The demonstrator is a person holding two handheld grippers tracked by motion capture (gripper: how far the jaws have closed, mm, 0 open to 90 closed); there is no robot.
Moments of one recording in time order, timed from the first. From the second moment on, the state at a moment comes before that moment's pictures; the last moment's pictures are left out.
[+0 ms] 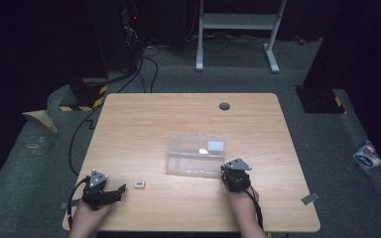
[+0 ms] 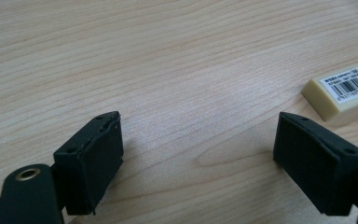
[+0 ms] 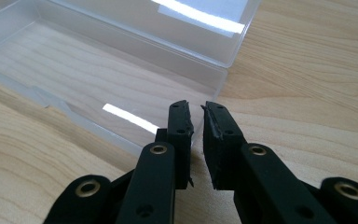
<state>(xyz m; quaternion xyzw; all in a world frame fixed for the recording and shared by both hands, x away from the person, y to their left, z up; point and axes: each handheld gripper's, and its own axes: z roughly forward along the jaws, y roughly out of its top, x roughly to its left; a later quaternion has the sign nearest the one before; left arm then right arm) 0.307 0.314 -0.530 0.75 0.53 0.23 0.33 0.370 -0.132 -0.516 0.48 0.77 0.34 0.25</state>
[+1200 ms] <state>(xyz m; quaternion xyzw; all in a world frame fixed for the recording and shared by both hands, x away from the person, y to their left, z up) 0.305 0.312 -0.530 0.75 0.53 0.23 0.33 0.364 -0.150 -0.496 0.48 0.74 0.36 0.28</state>
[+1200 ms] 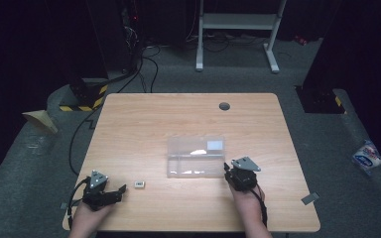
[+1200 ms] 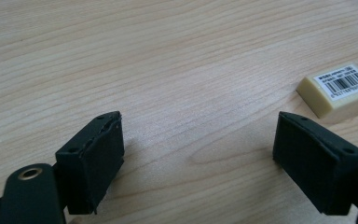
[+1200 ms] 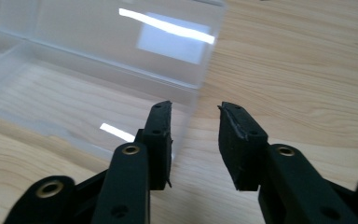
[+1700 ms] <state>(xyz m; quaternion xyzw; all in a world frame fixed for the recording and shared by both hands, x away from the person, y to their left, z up) 0.306 0.316 -0.529 0.74 0.54 0.24 0.32 0.351 -0.236 -0.520 0.55 0.73 0.31 0.28</state>
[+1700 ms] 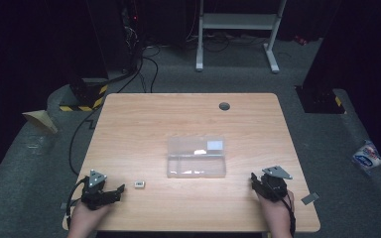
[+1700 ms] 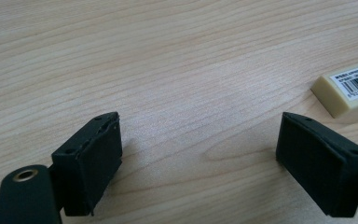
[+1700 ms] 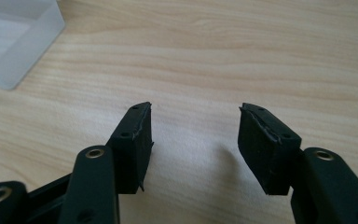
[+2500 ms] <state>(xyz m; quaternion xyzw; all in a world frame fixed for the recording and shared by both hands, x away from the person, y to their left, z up) 0.324 0.301 -0.504 0.74 0.51 0.23 0.36 0.353 -0.248 -0.524 0.55 0.74 0.31 0.24</state>
